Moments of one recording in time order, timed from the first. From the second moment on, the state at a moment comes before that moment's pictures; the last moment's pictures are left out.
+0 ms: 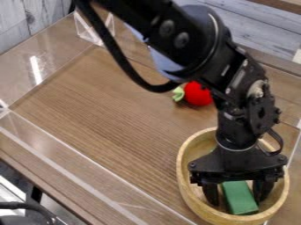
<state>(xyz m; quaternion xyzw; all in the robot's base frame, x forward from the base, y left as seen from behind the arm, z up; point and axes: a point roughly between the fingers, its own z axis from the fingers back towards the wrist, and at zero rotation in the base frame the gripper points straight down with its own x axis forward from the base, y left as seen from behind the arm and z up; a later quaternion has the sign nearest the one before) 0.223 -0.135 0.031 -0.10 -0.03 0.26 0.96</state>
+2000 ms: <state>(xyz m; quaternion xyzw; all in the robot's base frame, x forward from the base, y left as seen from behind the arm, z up) 0.252 0.063 0.108 -0.06 -0.17 0.36 0.92</state>
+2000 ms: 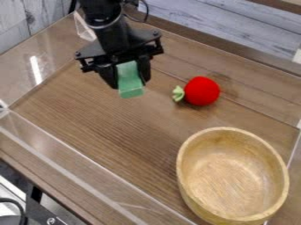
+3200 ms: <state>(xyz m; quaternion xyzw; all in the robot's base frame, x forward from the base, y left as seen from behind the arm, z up) 0.274 0.037 0.077 0.01 -0.13 0.29 0.95</state>
